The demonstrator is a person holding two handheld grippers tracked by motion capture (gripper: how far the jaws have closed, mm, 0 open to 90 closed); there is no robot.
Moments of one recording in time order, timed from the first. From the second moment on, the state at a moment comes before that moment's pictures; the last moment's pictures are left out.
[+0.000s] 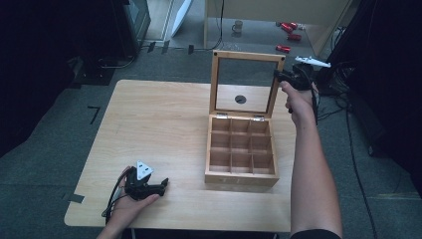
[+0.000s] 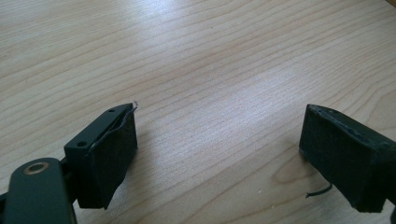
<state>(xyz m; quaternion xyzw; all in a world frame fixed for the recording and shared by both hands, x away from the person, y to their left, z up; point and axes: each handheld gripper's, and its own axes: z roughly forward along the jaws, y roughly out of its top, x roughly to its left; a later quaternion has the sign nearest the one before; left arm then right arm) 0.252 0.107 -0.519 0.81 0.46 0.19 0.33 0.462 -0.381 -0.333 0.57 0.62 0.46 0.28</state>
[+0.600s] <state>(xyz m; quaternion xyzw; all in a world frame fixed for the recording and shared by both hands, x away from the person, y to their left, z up) 0.252 0.106 -0.519 0.81 0.46 0.19 0.33 0.442 -0.378 -0.337 0.58 0.61 0.47 0.26</state>
